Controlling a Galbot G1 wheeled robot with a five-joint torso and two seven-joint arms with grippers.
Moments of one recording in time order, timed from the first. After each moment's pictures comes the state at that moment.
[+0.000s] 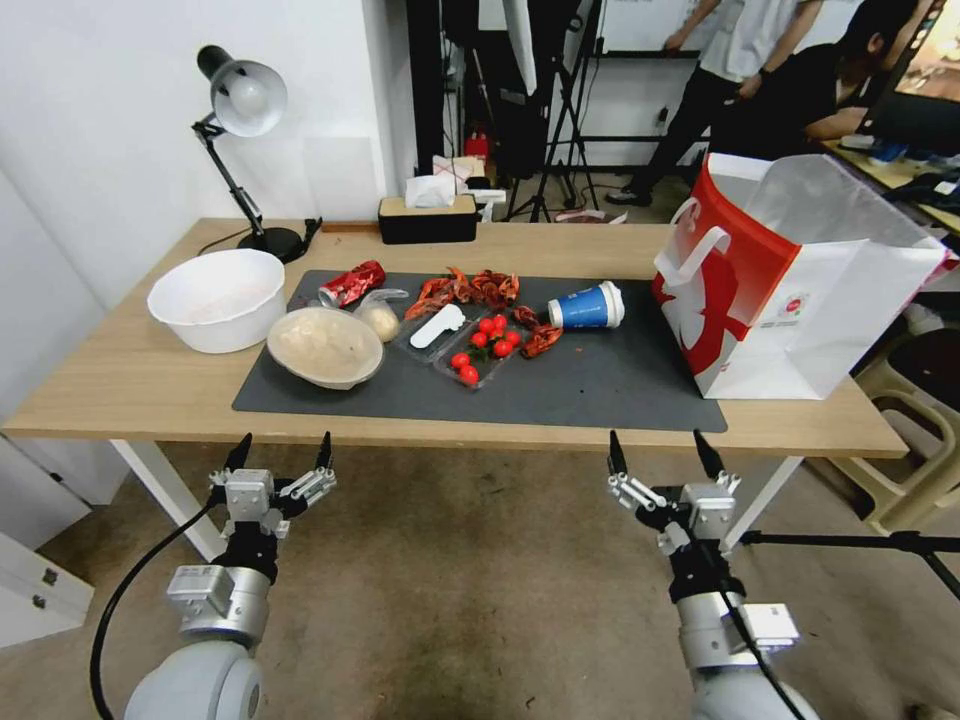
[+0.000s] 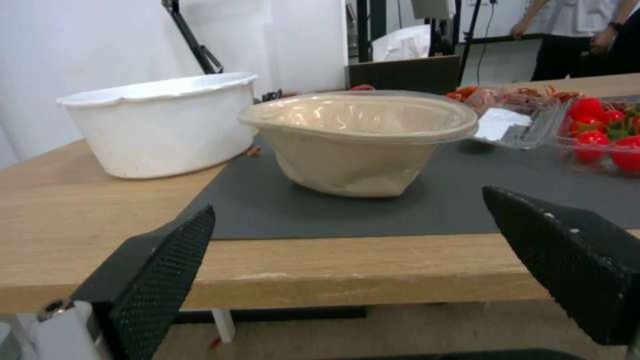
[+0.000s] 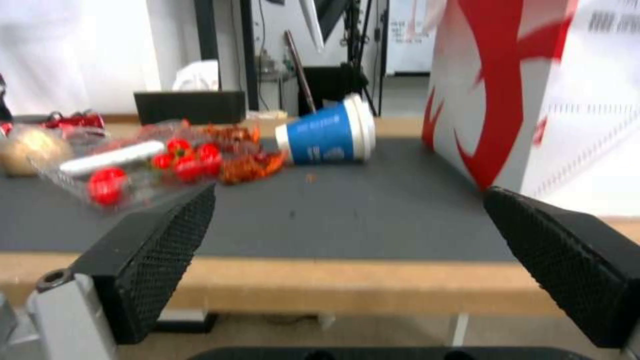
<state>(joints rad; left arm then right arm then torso) 1.66 -1.46 -0.67 -2.13 -0.16 -0.01 0.05 -1.71 1.20 0.30 2.17 0.14 0.19 0.38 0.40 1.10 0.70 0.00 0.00</state>
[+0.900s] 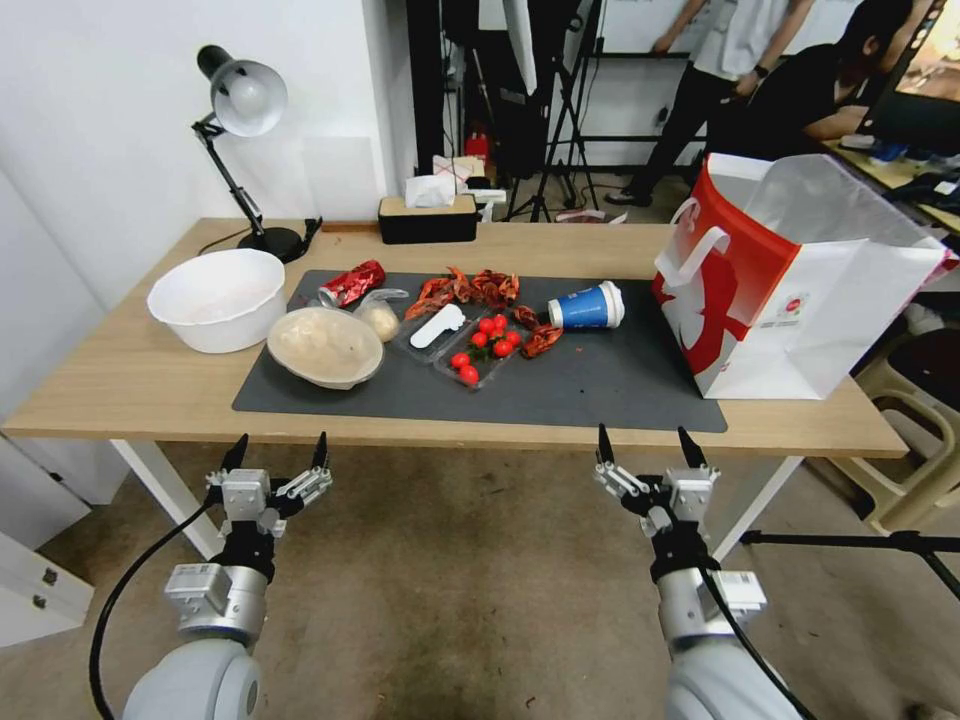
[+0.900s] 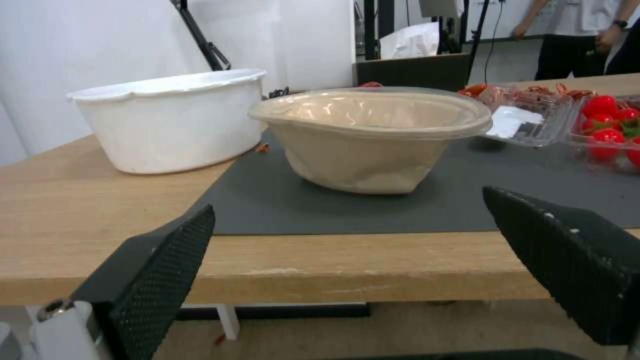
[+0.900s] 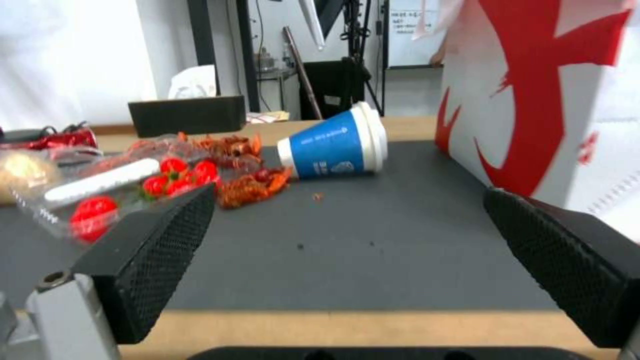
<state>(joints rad) 1.66 -1.47 -0.68 -2.12 -0.16 -0.02 0.05 -1.53 1.16 0.25 2.16 0.26 0.07 0.42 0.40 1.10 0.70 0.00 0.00</state>
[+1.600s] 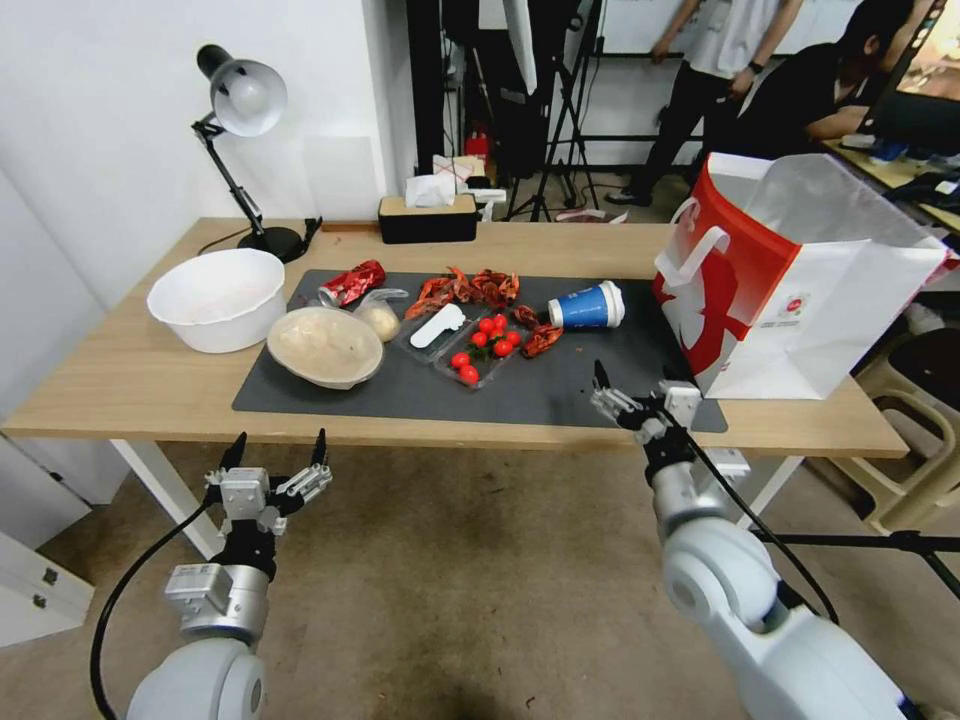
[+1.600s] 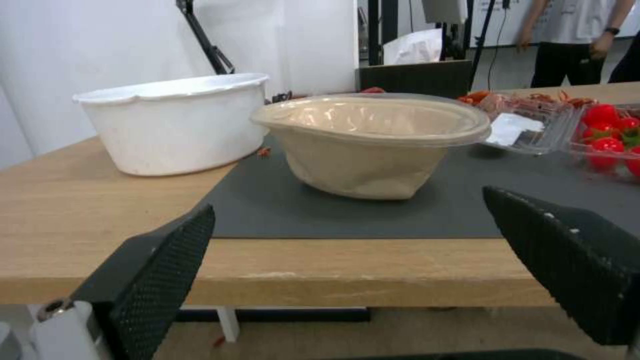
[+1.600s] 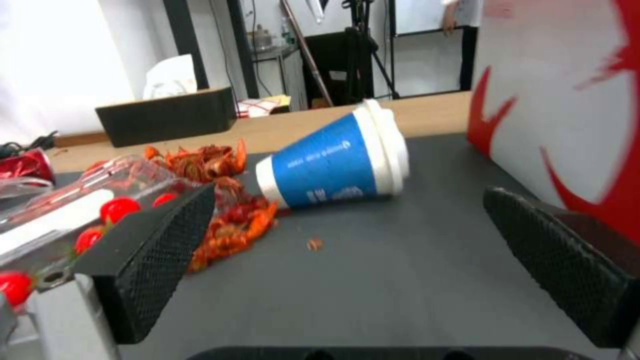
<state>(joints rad) 1.66 -1.50 -0.68 -2.13 -0.15 -0.03 0.05 -1.11 1.05 0.14 1.96 0.58 -0.08 0.49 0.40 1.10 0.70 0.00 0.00</state>
